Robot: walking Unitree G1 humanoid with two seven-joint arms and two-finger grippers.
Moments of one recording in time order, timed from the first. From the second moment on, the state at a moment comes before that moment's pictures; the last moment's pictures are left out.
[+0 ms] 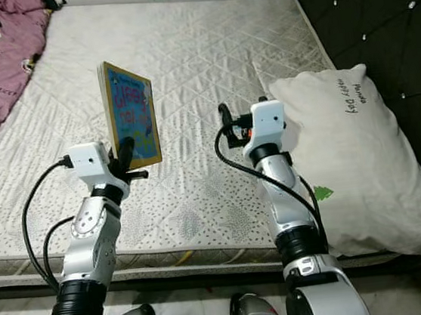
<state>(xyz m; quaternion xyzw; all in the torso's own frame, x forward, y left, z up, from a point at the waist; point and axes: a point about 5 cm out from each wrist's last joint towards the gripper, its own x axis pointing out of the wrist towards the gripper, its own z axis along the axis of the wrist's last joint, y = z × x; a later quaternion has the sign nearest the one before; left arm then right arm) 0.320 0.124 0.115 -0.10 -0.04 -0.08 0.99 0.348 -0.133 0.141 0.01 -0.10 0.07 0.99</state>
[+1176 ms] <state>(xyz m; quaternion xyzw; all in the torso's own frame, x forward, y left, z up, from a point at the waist) 0.320 0.119 0.114 -0.11 -0.04 -0.08 0.99 0.350 -0.135 0.142 0.01 -0.11 0.07 0.99</state>
